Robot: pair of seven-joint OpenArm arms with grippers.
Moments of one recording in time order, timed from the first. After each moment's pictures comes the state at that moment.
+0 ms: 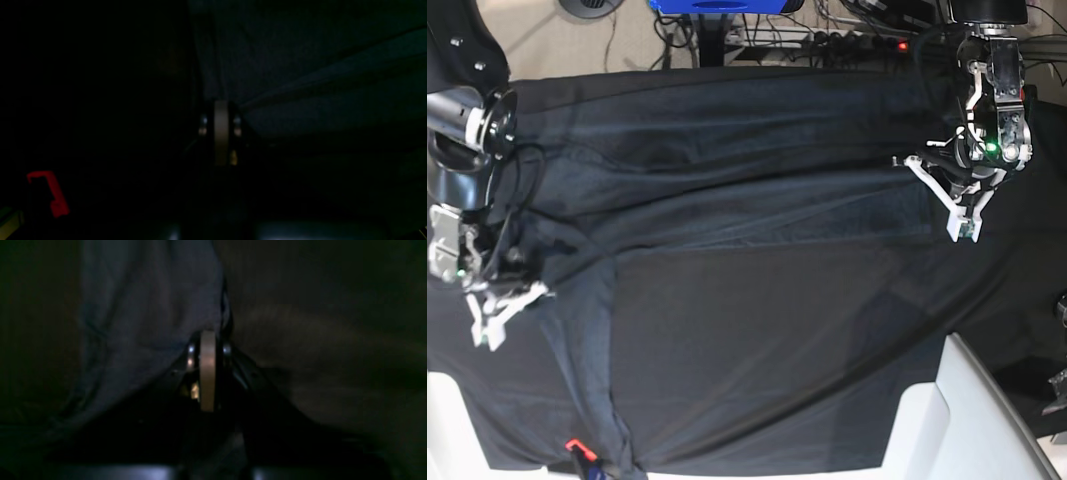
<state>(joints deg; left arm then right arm) 12.8 -17.9 -12.5 91.3 -13.0 -9.0 53.0 26.9 12.3 23.7 34.3 -2.7 24.6 -24.0</state>
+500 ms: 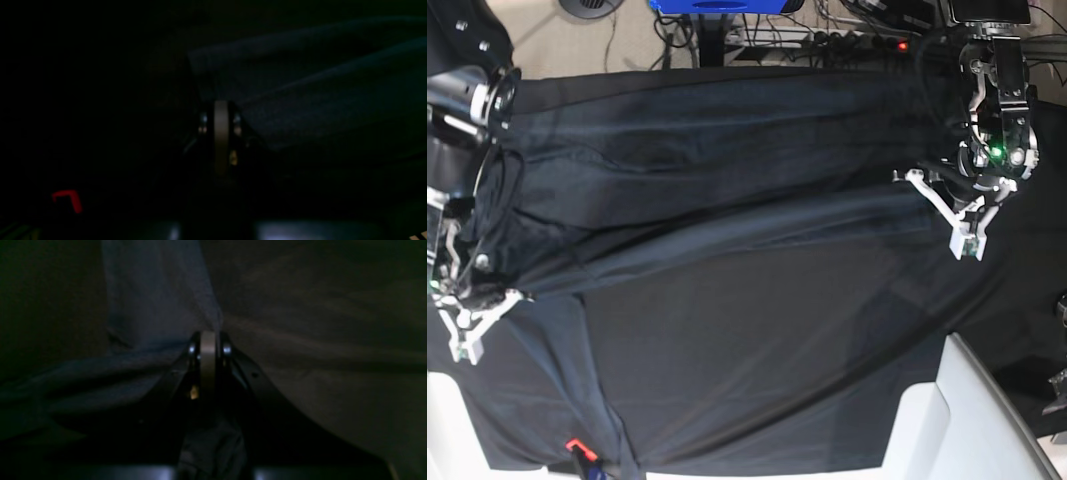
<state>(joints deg) 12.4 -18.1 -12.5 98.0 -13.2 -9.1 53.1 21.4 12.0 23.7 56.2 -2.6 24.7 -39.1</state>
